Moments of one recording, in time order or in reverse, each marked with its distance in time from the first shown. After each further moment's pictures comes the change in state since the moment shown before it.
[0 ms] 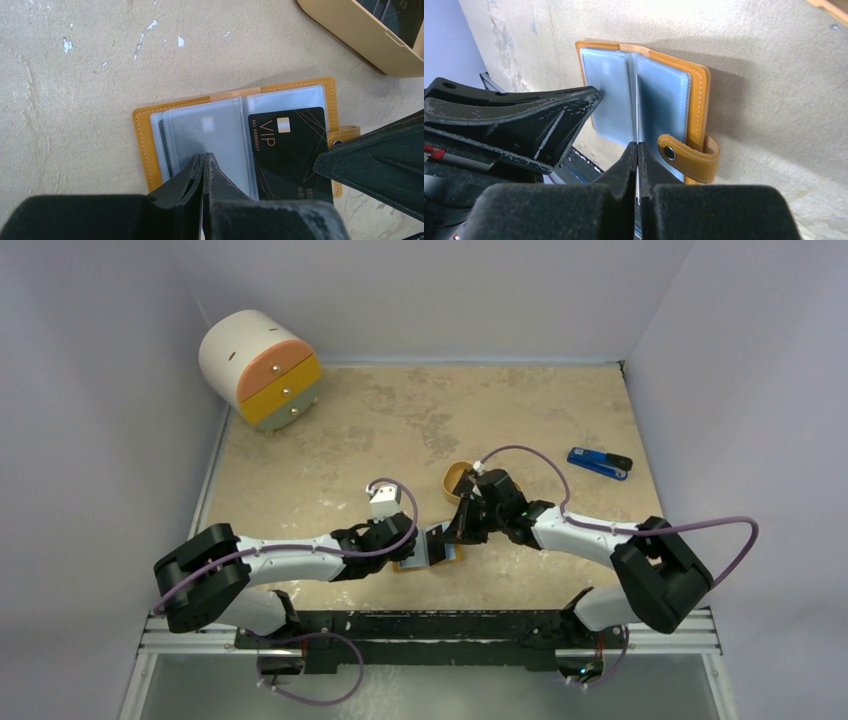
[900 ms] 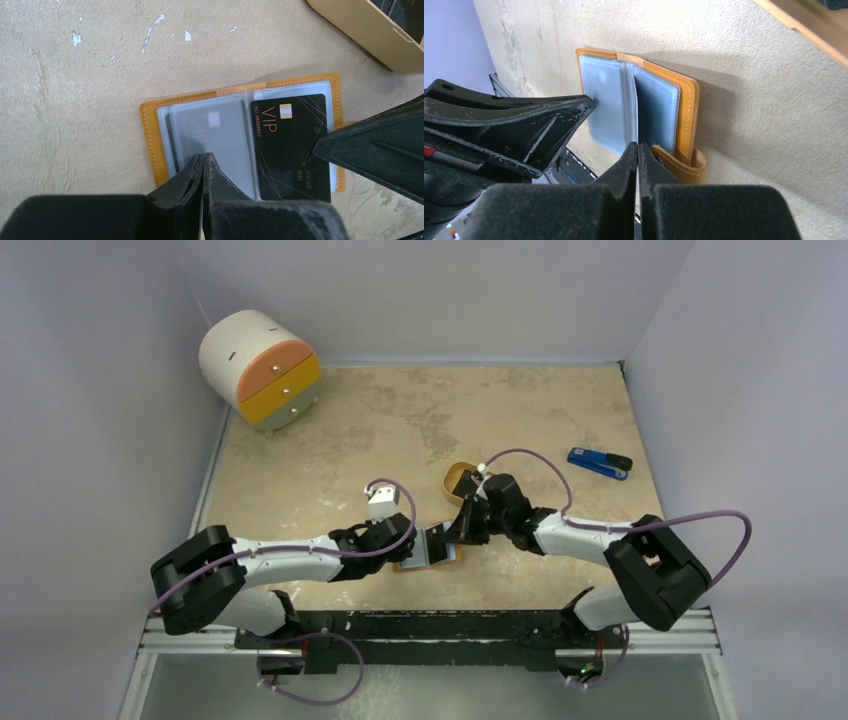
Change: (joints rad) left arm 0.000 -0.020 0.000 -0.042 0.001 -0.011; right arm -0.032 0.023 -0.084 0.172 -0.038 -0.014
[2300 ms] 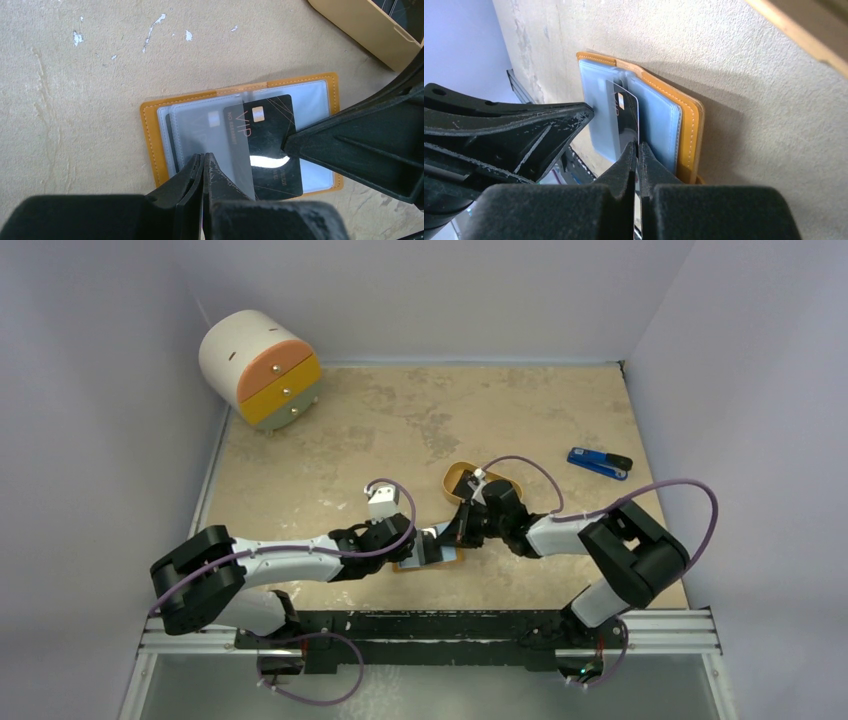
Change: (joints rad) left arm 0.000 0.000 0.000 -0.002 0.000 -0.001; right arm 0.000 0.122 -0.064 0.252 -0.069 0.048
